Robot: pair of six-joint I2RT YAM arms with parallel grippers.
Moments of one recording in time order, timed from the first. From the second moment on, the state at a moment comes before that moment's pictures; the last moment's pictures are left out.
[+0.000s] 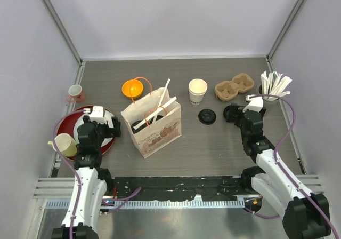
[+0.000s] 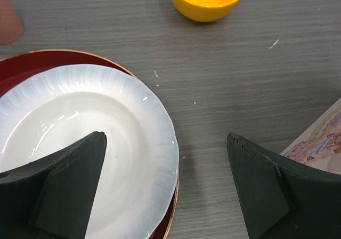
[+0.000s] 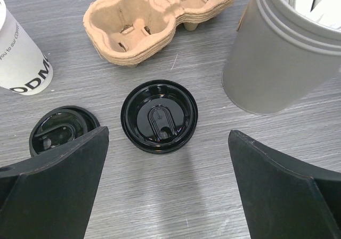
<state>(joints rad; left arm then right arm) 0.09 0.51 0.28 -0.10 0.17 0.02 0.21 0.81 0.37 0.10 0.35 0.15</state>
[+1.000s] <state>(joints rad) 0.09 0.34 0.24 -0.14 0.14 0.05 0.21 0.76 0.33 0.10 0.37 0.18</state>
